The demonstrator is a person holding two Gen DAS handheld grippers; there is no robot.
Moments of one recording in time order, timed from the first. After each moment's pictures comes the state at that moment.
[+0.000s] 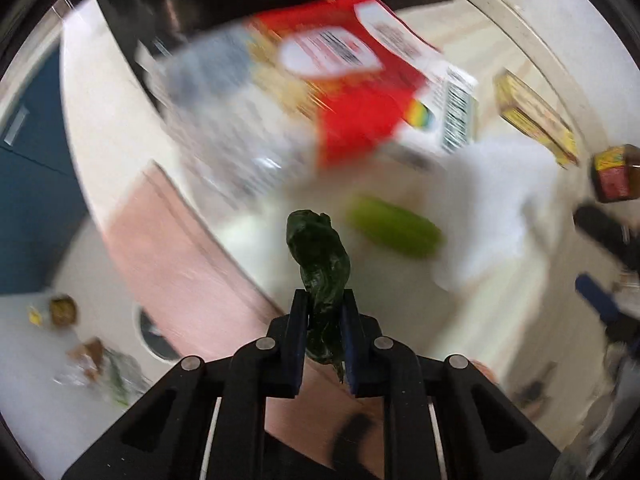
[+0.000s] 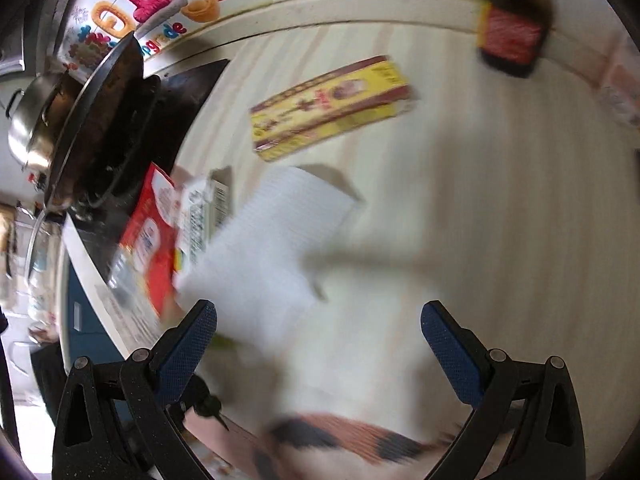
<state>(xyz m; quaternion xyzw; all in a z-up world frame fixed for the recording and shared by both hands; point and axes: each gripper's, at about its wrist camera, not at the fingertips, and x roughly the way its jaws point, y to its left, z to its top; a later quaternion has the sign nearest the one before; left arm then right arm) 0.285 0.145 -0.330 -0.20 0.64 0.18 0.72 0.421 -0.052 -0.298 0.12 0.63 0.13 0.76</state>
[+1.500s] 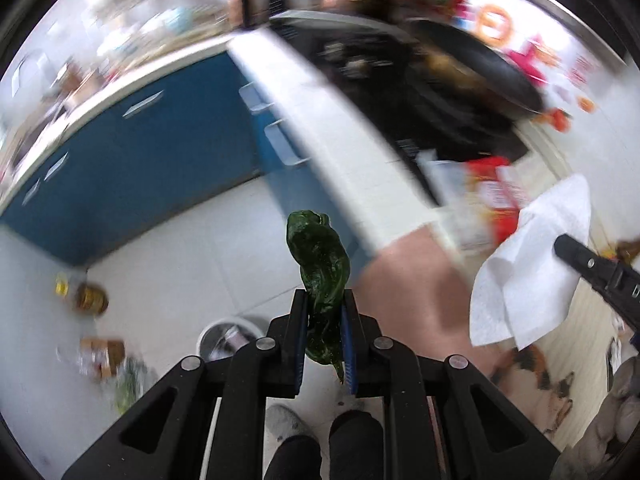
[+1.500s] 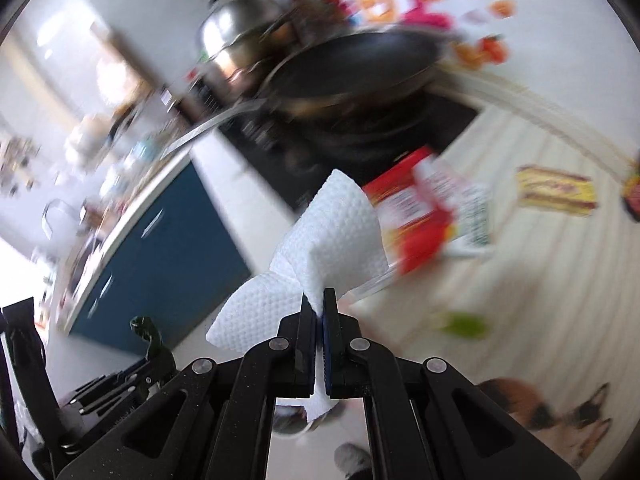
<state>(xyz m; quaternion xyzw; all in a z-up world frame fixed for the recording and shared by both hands) 0.060 0.286 -0.227 -0.25 0.50 0.31 0.77 0.245 0.132 -0.190 -0.01 0.51 0.37 0.78</state>
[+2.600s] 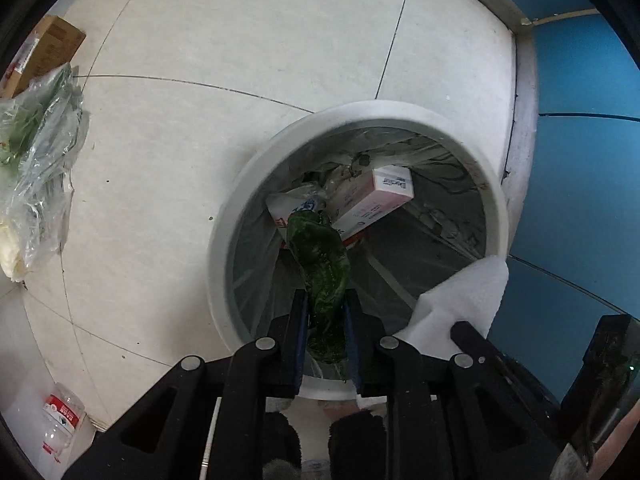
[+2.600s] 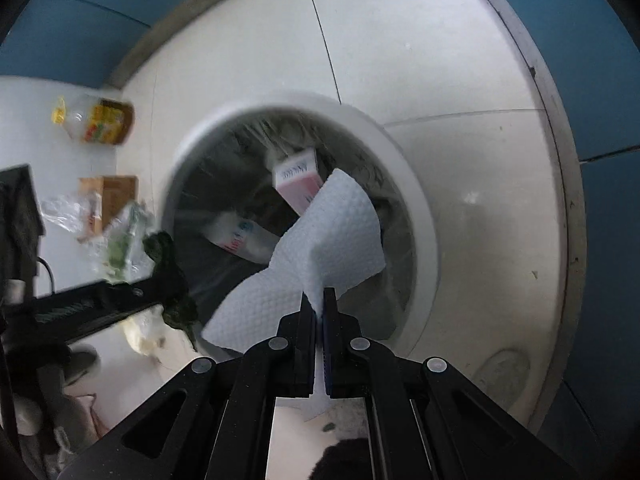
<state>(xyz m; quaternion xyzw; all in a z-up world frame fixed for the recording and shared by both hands) -0.234 0.447 -0.853 -0.61 0.50 0.37 0.48 -0.045 0.381 -0.897 -0.31 0.68 0.45 0.49</state>
